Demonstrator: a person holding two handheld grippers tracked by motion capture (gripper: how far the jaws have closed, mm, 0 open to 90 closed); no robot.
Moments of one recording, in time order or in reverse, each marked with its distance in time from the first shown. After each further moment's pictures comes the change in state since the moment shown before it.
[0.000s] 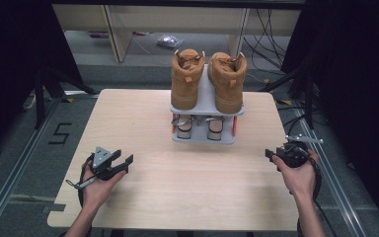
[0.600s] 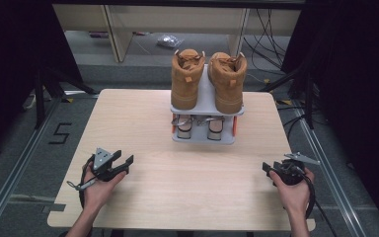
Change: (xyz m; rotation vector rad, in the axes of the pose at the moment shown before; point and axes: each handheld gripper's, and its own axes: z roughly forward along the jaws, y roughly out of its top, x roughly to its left) left arm 0.000 -0.005 0.002 -0.018 0.006 0.002; right arm -0.003 -0.053 0.015 -0.026 0.008 0.066
